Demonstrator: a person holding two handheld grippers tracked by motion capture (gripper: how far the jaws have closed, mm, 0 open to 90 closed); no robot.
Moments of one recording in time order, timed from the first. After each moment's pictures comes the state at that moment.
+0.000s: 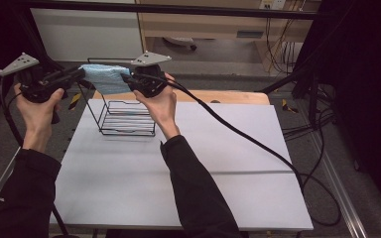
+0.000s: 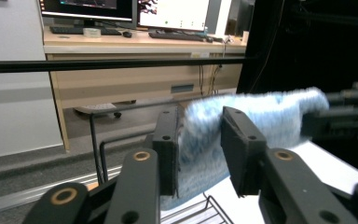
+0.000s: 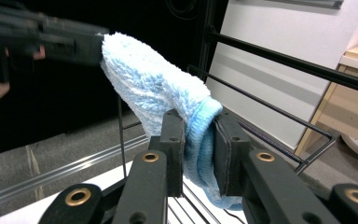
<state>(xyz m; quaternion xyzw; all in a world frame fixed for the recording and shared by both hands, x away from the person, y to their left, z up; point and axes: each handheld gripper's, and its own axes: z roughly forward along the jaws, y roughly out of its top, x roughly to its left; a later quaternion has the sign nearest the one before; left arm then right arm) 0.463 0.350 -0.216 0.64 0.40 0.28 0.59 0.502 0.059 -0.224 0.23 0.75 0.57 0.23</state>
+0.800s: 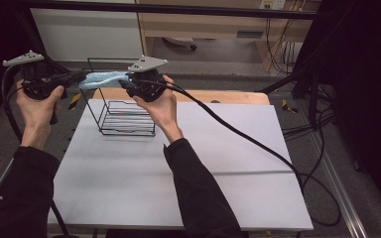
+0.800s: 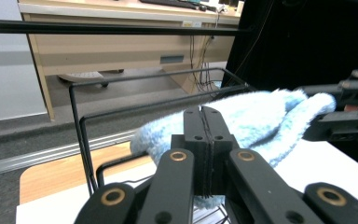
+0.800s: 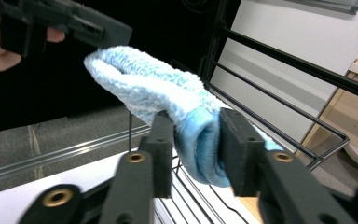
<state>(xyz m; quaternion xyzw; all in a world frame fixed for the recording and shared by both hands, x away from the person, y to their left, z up) 0.468 0.345 -0.216 0.68 0.42 0.22 0.55 0.495 0.059 -0.228 0.20 0.77 0.55 0.24</state>
